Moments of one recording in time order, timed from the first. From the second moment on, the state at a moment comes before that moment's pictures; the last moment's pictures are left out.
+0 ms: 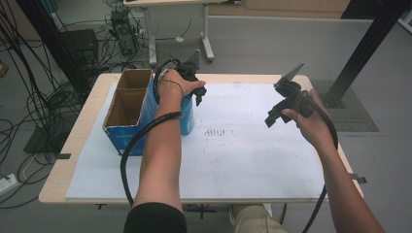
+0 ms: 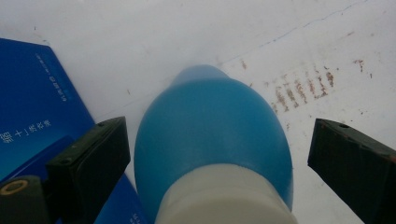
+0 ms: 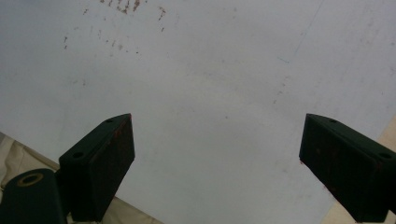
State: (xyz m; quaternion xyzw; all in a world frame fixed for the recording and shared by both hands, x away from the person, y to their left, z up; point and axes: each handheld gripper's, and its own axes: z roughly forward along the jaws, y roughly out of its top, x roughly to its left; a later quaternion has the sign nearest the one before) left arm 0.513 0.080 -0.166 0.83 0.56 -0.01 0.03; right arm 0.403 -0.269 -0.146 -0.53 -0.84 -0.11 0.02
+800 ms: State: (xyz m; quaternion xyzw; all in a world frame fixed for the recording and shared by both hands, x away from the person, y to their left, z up) left arm 0.512 0.080 -0.166 0.83 0.56 -0.01 0.03; right arm 0.403 -0.266 -0.146 -0.53 -0.84 -0.11 0.01
